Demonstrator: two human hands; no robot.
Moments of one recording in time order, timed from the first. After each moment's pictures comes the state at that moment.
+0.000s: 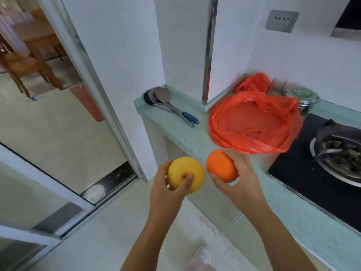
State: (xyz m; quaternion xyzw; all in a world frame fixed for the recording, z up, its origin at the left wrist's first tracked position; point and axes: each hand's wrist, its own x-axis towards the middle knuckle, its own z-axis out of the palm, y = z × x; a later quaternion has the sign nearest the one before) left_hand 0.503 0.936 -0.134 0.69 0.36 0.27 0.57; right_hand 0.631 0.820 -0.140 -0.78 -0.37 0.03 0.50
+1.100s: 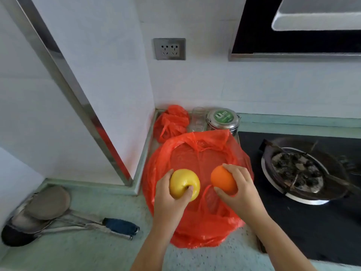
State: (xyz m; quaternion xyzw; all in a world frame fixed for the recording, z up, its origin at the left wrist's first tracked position) left_hand 0.881 1.054 -0.180 0.83 0.11 0.08 0.54; right_hand 0.901 0.866 -0.176 -0.90 -0.06 -0.10 0.42
